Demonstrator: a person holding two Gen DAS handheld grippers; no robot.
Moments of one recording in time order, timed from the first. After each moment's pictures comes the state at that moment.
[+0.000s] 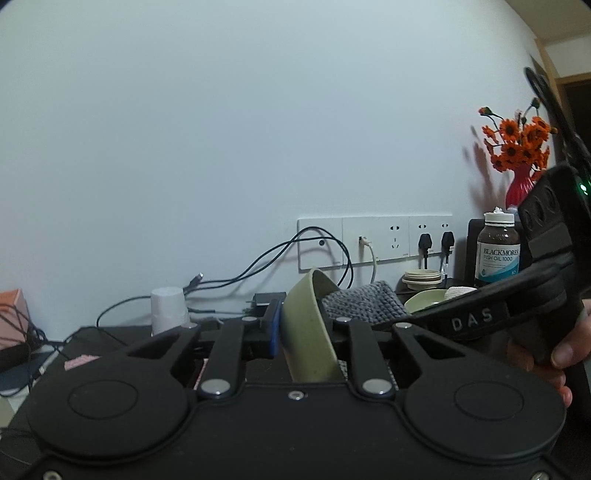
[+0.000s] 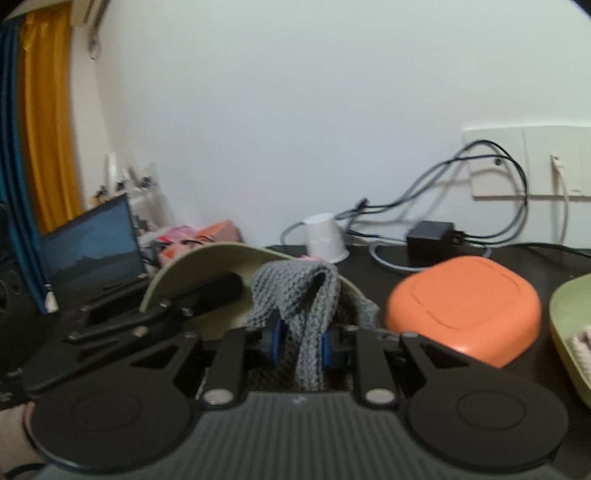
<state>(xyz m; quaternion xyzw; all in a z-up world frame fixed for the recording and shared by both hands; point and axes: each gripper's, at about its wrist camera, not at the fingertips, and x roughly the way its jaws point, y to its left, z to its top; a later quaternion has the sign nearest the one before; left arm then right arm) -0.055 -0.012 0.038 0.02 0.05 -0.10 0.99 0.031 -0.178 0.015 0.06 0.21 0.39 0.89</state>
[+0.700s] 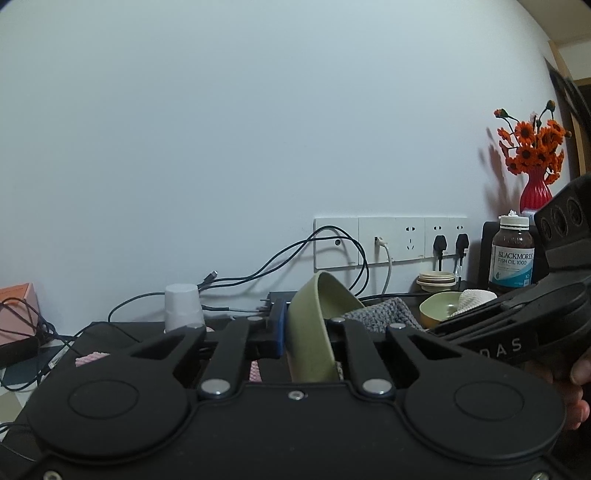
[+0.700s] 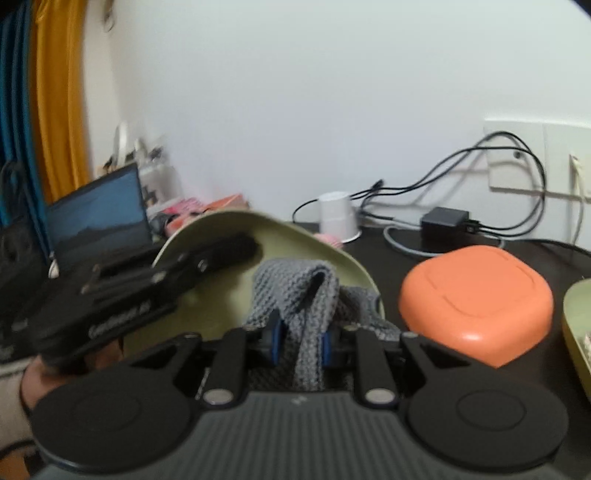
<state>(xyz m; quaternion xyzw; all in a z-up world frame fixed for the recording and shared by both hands) -0.054 -0.007 0.038 0.02 0.05 -0.08 1.00 0.022 -0.170 0.010 0.03 0.23 0.41 0.88</state>
